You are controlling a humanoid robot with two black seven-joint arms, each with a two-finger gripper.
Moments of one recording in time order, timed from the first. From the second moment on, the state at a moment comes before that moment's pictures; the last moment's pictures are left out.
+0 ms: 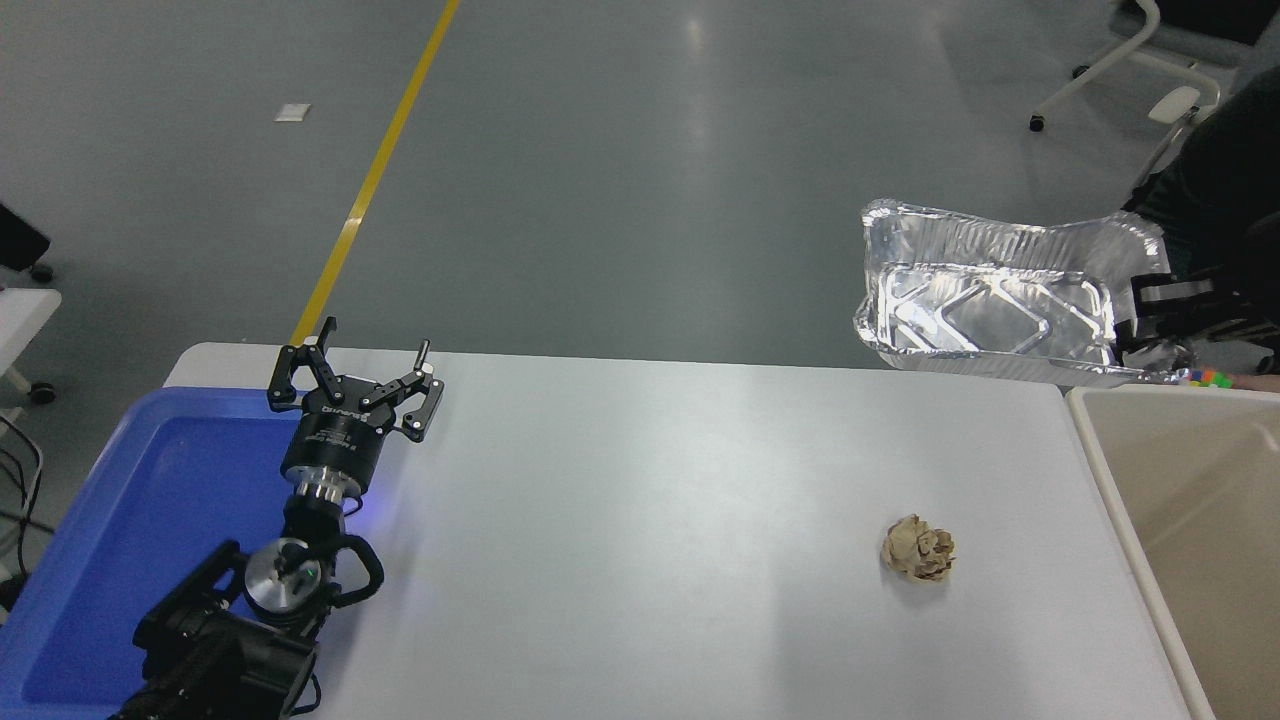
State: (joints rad) left arm -0.46 0.07 -1.19 -0.58 -0.22 -0.68 -0.15; right arm 2.21 -0.79 -1.39 1.28 -0.47 0.45 0.17
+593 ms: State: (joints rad) left arm -0.46 0.07 -1.19 -0.58 -0.22 -0.68 -0.15; right arm 1.04 -0.79 -0.58 0.31 -0.15 0.33 0.17
